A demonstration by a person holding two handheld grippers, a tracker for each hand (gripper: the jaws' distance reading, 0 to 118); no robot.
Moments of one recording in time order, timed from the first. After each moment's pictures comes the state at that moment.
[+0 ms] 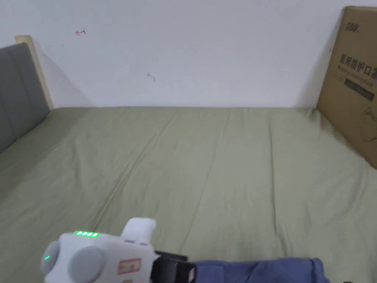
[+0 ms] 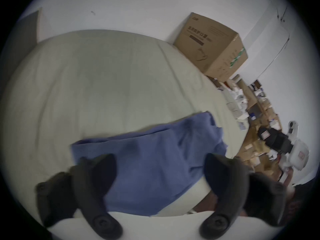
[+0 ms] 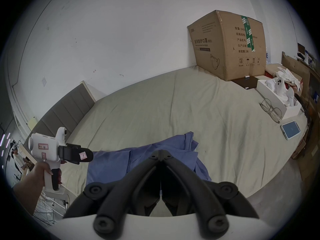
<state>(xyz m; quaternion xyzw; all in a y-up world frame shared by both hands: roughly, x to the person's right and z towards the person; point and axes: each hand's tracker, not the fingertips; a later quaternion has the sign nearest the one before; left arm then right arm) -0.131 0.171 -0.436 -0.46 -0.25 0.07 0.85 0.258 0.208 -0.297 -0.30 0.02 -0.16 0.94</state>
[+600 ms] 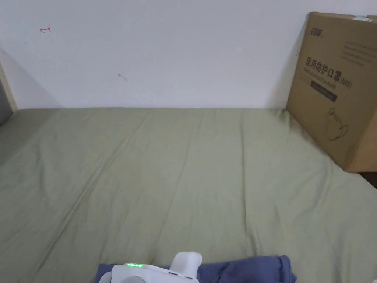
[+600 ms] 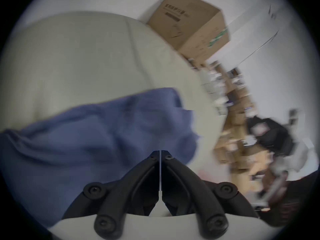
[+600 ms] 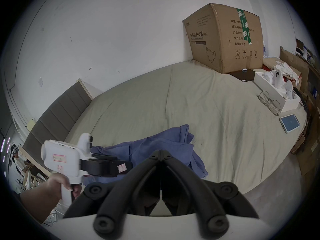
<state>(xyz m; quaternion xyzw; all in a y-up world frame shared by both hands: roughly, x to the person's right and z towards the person) -0.014 0.121 -0.437 -0.49 -0.45 0.20 0.72 0.264 0.198 -0.296 -0.32 0.02 -0.16 0.93</state>
